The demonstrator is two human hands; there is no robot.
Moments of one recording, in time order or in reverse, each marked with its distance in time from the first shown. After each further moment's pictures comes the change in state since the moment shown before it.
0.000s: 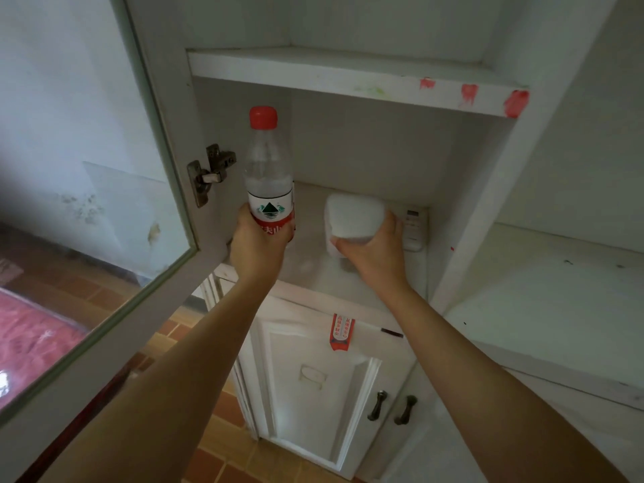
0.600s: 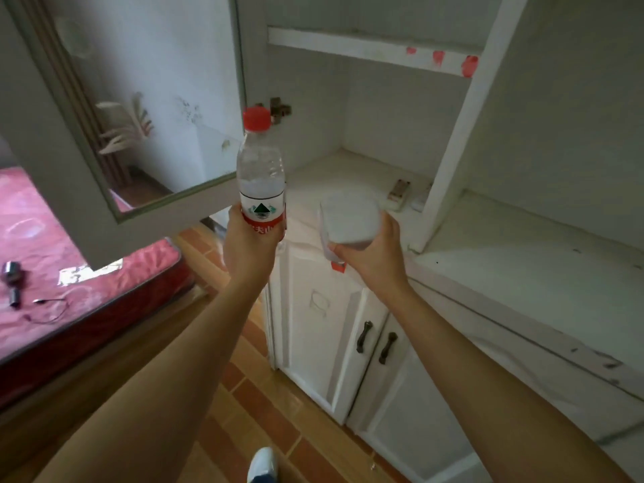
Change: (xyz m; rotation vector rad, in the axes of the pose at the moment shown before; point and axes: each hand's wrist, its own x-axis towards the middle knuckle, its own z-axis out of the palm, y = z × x) left_hand -0.190 0.010 -0.068 0.044 0.286 -0.082; right_hand -0.132 0.010 -0.094 0.149 -0.358 -0.162
